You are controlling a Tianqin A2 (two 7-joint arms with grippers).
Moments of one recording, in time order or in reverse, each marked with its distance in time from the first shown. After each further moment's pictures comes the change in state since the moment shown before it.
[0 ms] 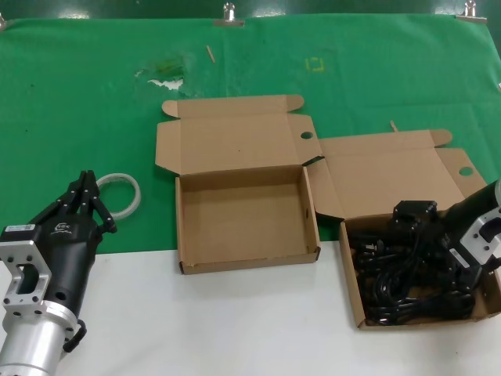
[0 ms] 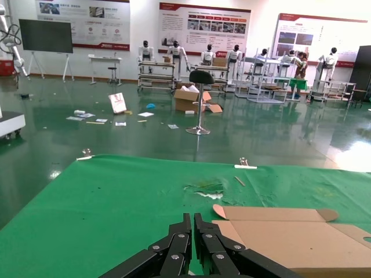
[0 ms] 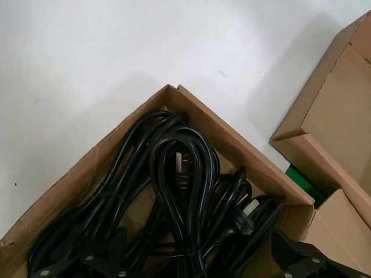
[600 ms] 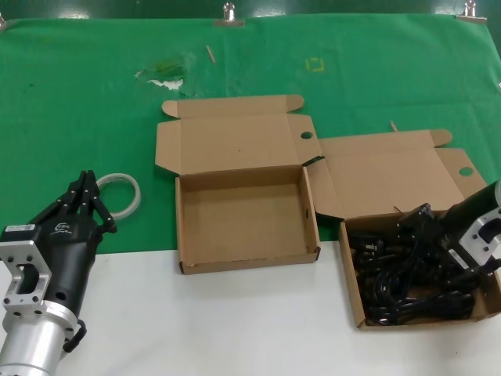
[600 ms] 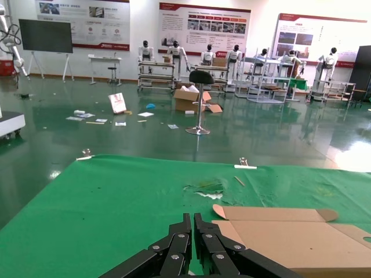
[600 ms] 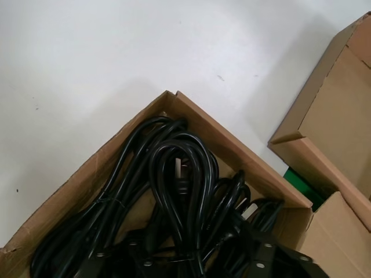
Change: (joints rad) left arm 0.000 0.000 0.000 0.000 0.000 0.000 0.000; right arm -0.020 0.018 0.002 0.059 -0.002 -0.009 0.046
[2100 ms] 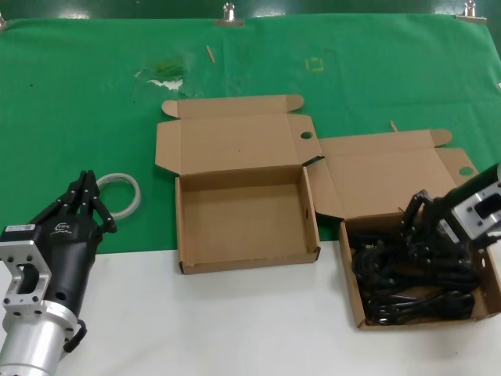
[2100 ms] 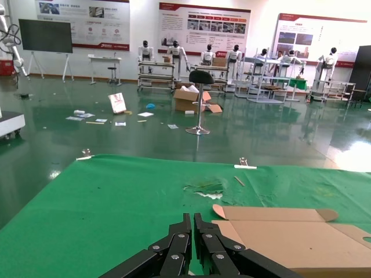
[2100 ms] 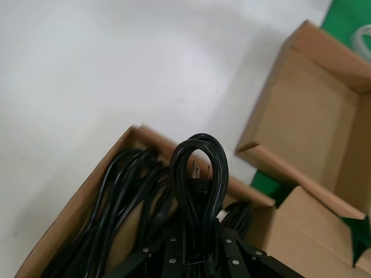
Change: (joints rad) left arm 0.000 0.000 0.000 0.000 0.000 0.000 0.000; right arm 0.013 0.037 0.018 0.157 0.002 -0.087 0.272
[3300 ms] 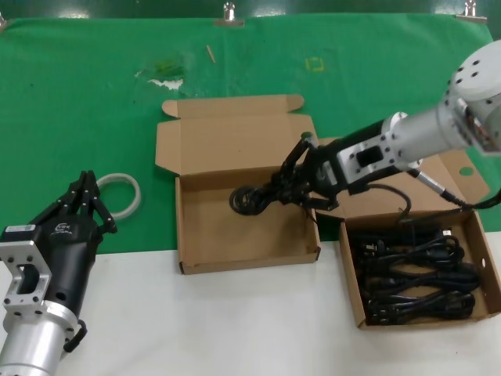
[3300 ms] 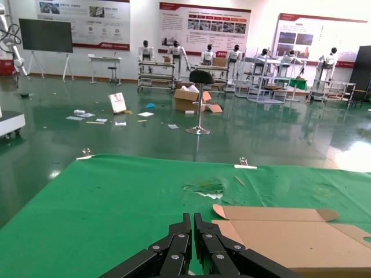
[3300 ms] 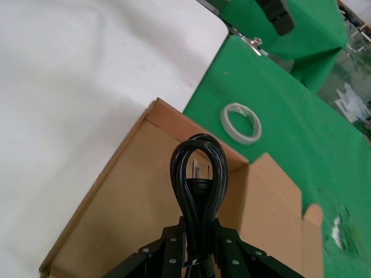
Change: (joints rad) left arm 0.000 0.000 0.000 0.000 0.000 0.000 0.000; right arm 0.251 -0.445 0.110 -0.709 0.142 0.204 -0.340
